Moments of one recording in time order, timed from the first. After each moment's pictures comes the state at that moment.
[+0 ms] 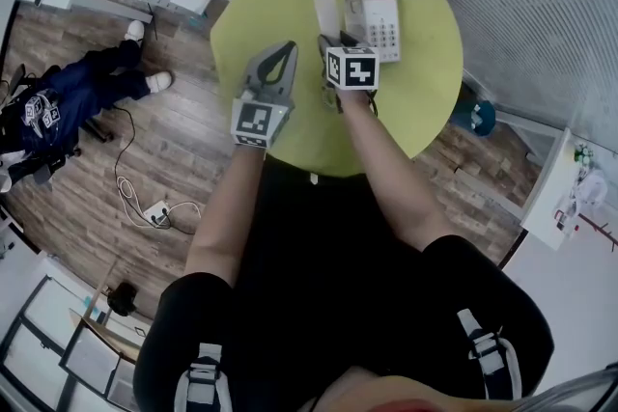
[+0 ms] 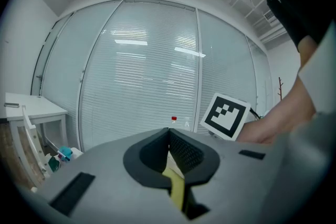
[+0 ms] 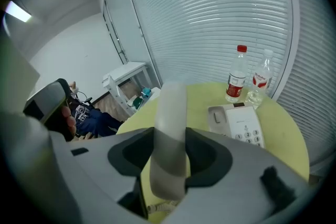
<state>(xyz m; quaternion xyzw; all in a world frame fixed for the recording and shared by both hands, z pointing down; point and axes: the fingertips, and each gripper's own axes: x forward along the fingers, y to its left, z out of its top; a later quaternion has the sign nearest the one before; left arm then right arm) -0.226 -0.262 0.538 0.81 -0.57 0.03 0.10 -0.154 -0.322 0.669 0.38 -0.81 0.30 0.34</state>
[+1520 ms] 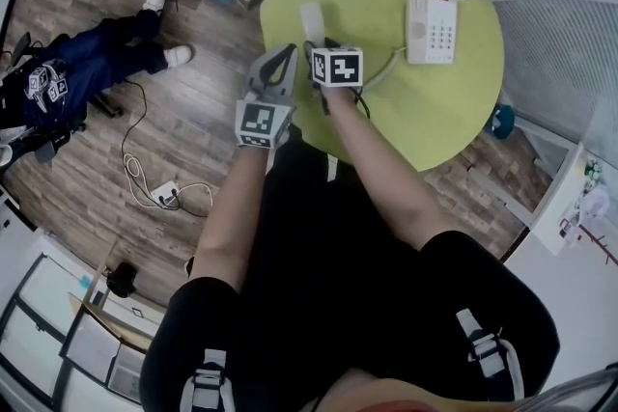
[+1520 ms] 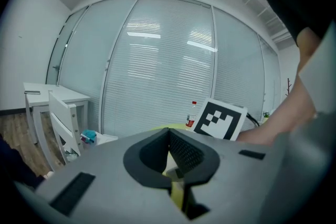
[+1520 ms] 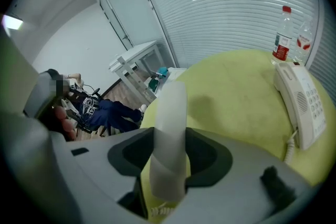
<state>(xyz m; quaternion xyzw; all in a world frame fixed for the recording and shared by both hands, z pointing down) -0.362 -0.201 0.615 0.78 -0.60 0.05 0.15 -0.316 -0.235 0.759 0.32 -0.78 0.36 0.39</state>
